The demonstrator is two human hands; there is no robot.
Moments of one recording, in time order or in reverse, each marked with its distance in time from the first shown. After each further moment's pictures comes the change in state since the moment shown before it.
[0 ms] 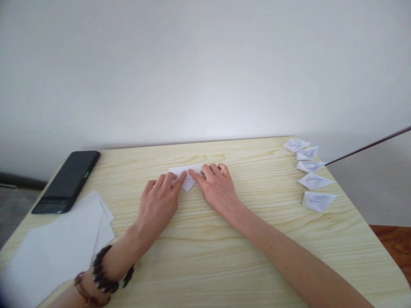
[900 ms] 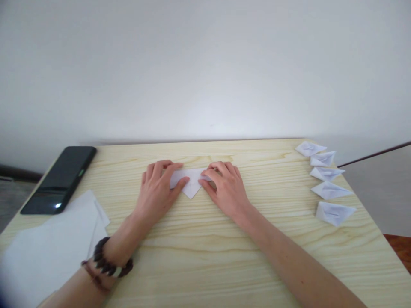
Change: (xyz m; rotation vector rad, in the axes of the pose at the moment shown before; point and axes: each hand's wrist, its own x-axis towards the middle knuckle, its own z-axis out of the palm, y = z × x) left_hand 0.014 -0.024 0.020 -0.362 0.090 -0.239; right_hand 0.003 0.012 0.003 0.351 0.011 0.189
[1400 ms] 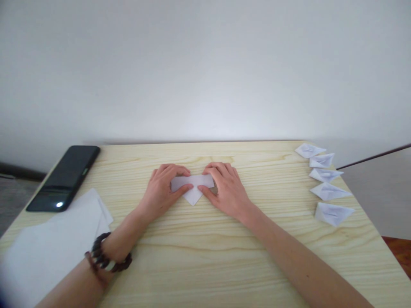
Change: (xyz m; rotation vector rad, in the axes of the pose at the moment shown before) left_hand 0.006 -0.005 -0.004 -0.373 -0.121 0.087; right_hand 0.000 0.000 -0.005 0.115 -0.098 -0.030
